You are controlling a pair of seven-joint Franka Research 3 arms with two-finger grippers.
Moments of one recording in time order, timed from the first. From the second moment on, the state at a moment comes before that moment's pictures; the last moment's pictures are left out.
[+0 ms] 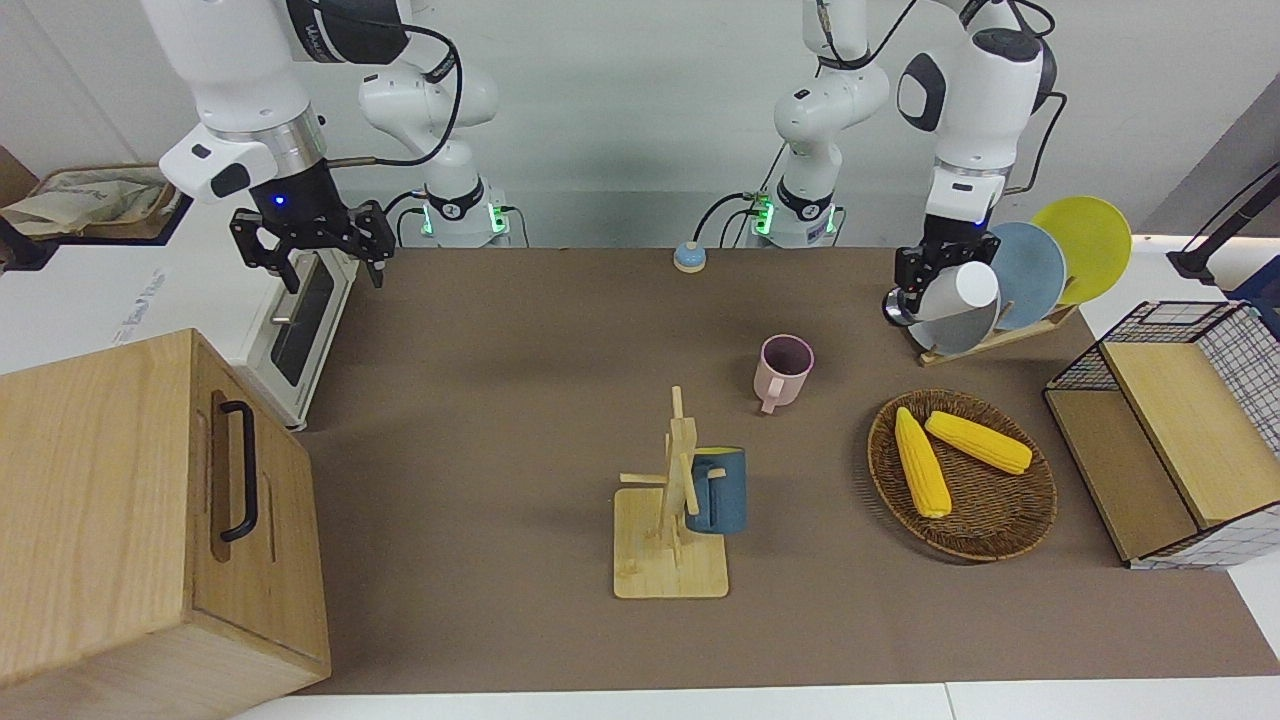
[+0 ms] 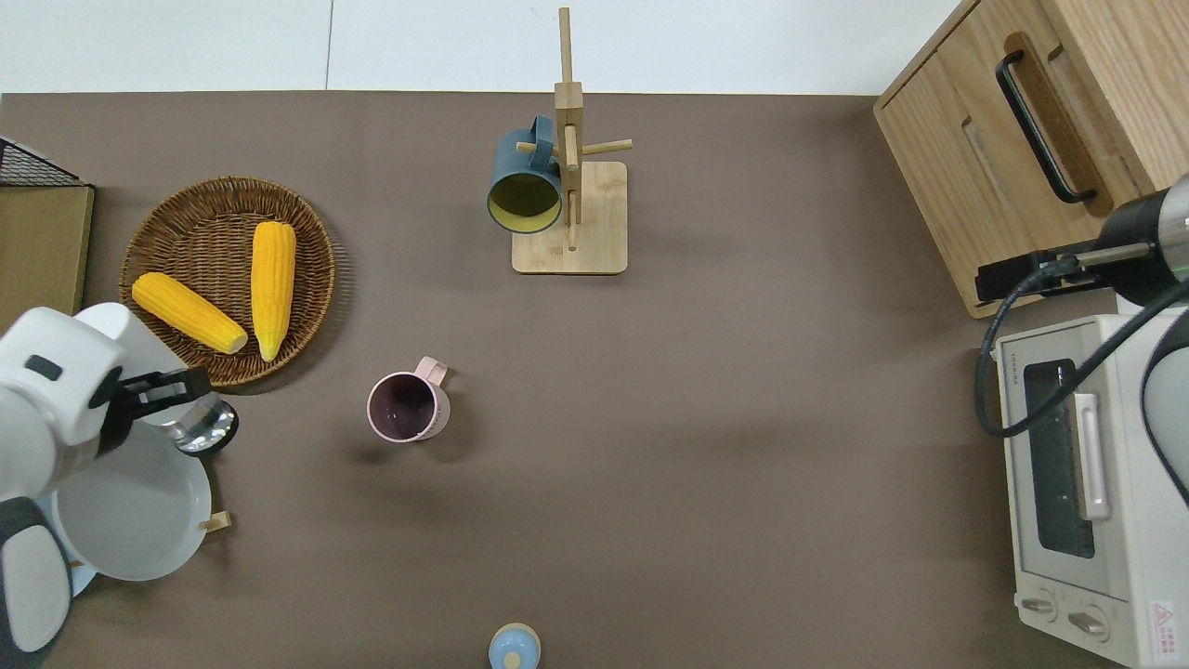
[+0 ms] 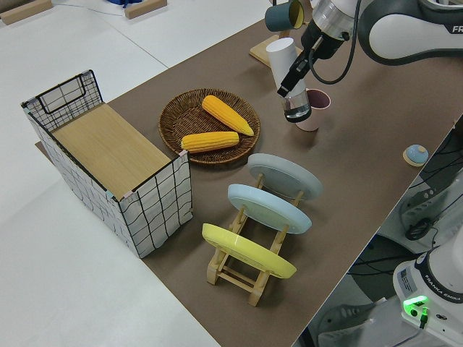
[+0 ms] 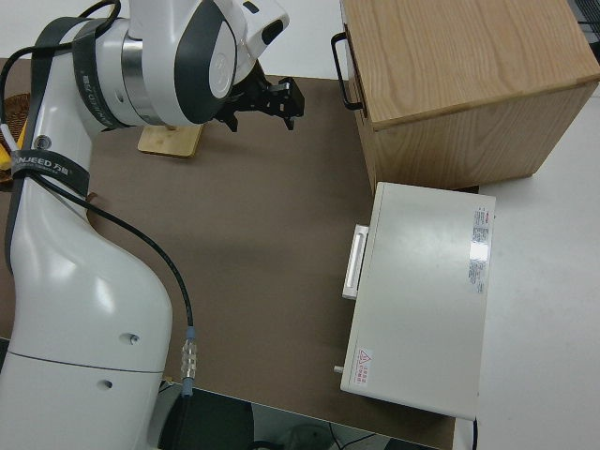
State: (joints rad) left arm 0.53 -0.35 -0.49 -2.23 -0.10 2.21 -0.10; right arm 0.13 0.08 -0.10 -1.47 -0.02 1.62 -0.06
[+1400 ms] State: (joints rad) left arm 0.81 0.10 -0.35 -1.60 -0.10 2.34 0.27; right arm 0.13 0.08 -0.10 -1.47 -0.02 1.62 -0.06
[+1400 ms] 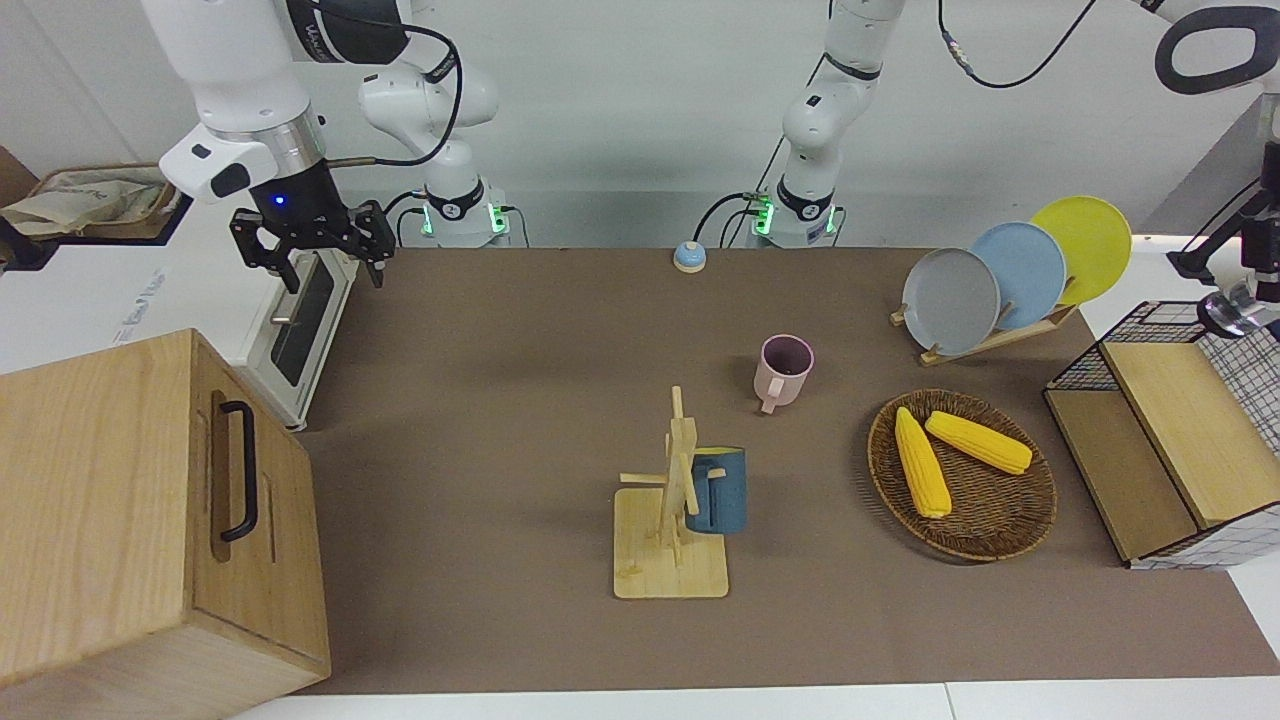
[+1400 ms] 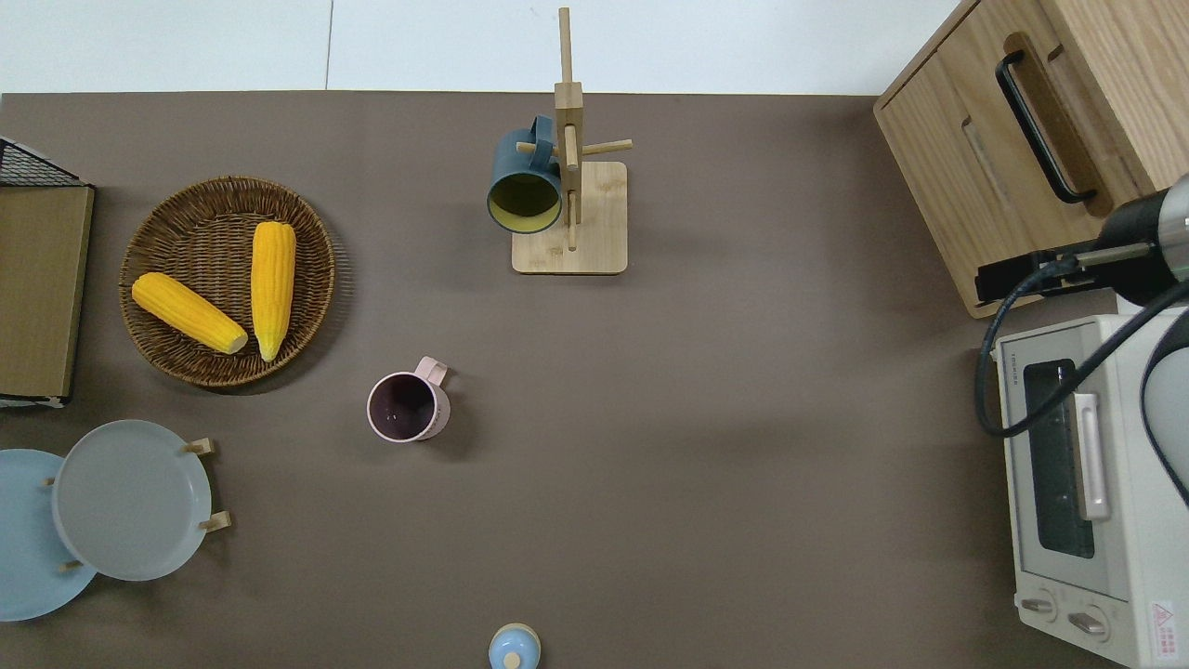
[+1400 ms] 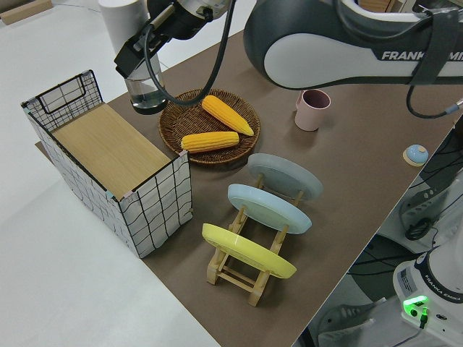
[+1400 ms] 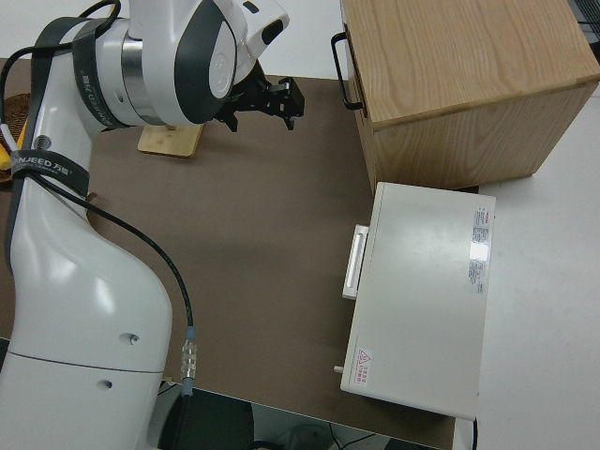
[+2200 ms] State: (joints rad) left arm 0.80 0.29 -0.31 -1.66 -0.38 2.63 0.71; right arm 0.13 0.08 -0.10 -1.47 -0.02 1.62 -0.06
